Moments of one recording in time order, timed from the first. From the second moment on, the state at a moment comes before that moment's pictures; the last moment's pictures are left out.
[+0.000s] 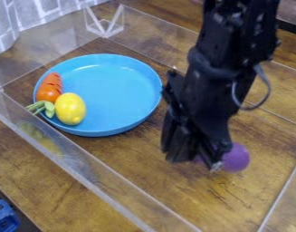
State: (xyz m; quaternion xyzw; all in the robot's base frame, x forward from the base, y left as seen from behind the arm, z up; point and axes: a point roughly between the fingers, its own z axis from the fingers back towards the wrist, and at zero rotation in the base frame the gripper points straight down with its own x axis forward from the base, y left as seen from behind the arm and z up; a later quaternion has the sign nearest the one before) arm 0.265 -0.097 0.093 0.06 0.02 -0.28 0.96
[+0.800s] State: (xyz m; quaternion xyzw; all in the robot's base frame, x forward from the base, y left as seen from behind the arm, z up) arm 0.253 -0.025 0.131 0.12 -0.03 -0.24 0.96
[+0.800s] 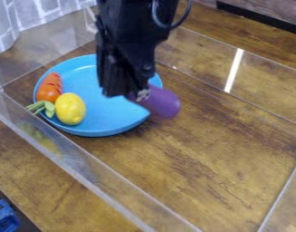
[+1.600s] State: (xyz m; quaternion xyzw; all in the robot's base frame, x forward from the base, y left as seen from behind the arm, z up) arm 0.258 -0.048 0.108 0.12 -0.07 -0.24 0.96
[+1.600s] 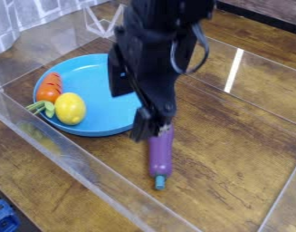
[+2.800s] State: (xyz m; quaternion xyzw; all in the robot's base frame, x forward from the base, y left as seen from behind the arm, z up) arm 0.268 -0.067 0.025 0.16 -0.09 -0.25 0.95
